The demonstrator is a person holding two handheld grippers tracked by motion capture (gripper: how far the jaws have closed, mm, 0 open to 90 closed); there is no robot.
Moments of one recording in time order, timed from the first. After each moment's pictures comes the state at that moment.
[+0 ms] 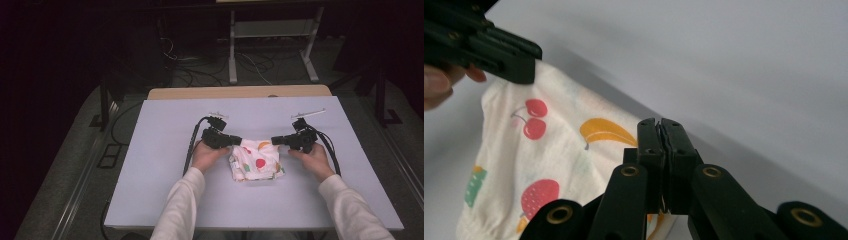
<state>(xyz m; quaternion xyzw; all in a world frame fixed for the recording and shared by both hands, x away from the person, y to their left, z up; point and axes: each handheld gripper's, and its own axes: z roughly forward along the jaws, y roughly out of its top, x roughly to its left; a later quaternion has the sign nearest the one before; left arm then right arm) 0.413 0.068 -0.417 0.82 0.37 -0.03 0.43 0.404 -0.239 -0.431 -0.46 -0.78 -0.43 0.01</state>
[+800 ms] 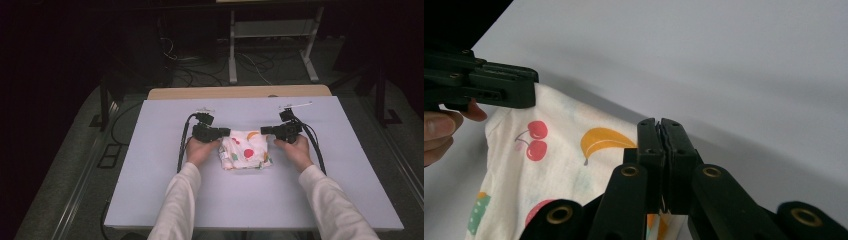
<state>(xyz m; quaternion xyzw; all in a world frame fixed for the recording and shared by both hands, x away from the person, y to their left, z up) 0.438 0.097 -0.431 0.78 0.42 0.01 0.46 0.435 -0.204 -0.429 -0.51 -0.74 -0.43 0.00</state>
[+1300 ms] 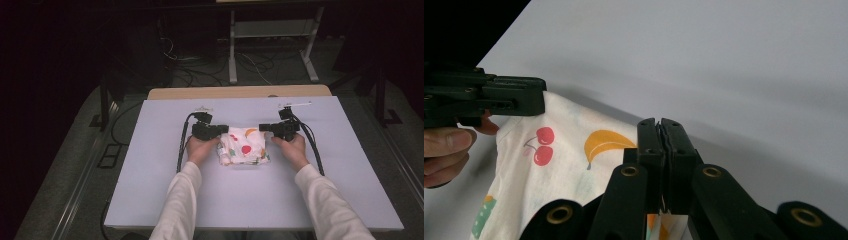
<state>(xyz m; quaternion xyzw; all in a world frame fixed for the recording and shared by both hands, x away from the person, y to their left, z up) 0.449 0.099 -0.439 0.76 0.43 0.03 0.48 0.445 -0.202 -0.436 -0.53 -0.72 -0.45 0.00</state>
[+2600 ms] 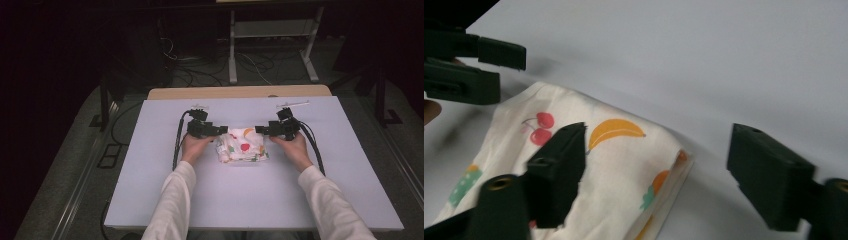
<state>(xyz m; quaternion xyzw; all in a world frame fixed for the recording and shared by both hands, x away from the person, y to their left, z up) 0.453 0.114 -0.431 0.76 0.46 0.04 0.45 0.442 -0.200 -0.433 -0.49 -0.75 -0.44 -0.06</state>
